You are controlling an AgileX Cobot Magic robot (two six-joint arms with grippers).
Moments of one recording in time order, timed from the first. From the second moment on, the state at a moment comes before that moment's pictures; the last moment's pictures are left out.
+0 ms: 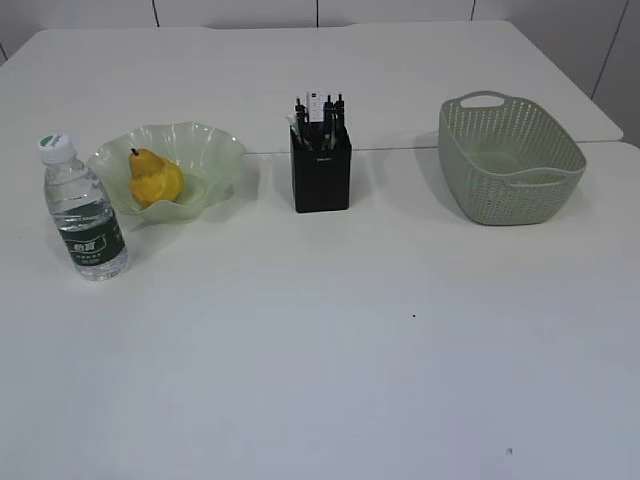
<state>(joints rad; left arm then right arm) -0.19 0.01 -0.51 -0.05 1.12 0.06 0.35 -0.02 -0.49 0.05 1.16 -0.09</state>
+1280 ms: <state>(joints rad) 0.03 0.01 -0.51 -0.05 1.12 0.06 0.09 -0.02 -0.49 0.05 1.16 -0.09</state>
